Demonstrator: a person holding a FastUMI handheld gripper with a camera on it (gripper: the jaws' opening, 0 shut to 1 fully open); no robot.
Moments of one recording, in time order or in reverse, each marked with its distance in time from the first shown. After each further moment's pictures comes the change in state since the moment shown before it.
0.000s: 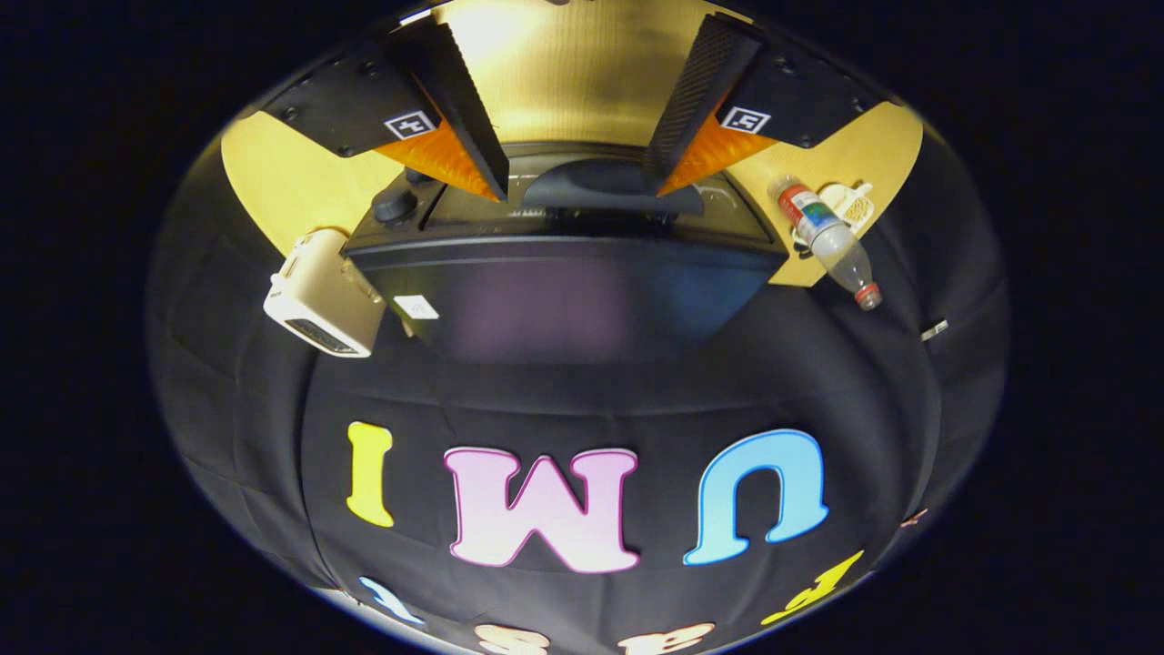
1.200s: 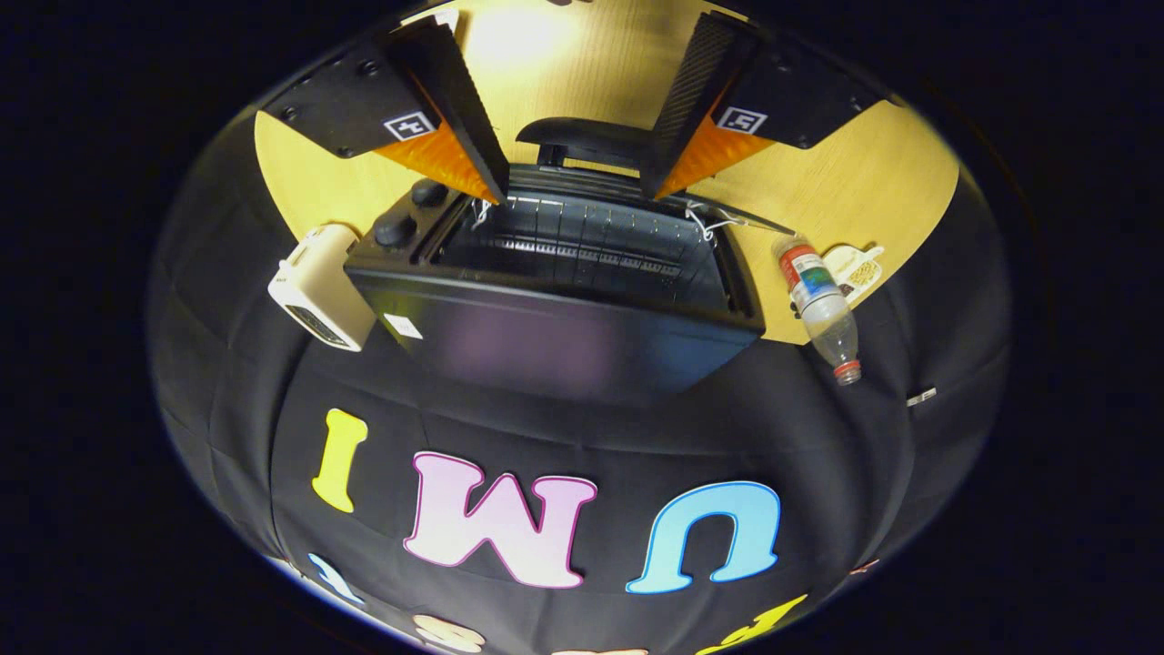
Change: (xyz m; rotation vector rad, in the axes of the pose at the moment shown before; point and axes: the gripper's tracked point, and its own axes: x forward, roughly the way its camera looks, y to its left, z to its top) arm -0.030 0.012 -0.075 -0.155 0.125 0.025
